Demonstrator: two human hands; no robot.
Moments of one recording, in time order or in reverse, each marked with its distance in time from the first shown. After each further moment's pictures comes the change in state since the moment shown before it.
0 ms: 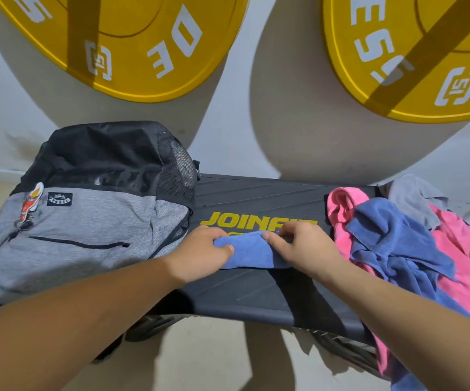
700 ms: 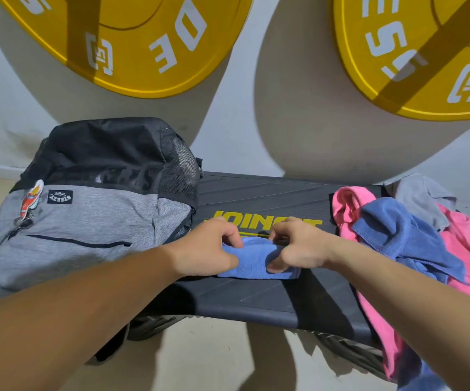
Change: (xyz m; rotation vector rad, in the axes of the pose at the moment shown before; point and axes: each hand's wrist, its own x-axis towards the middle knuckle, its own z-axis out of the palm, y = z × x) left_hand 0.003 0.010 -0.016 0.066 -0.146 0.174; right_hand 0.014 -0.023 -0.024 0.086 -0.494 0.026
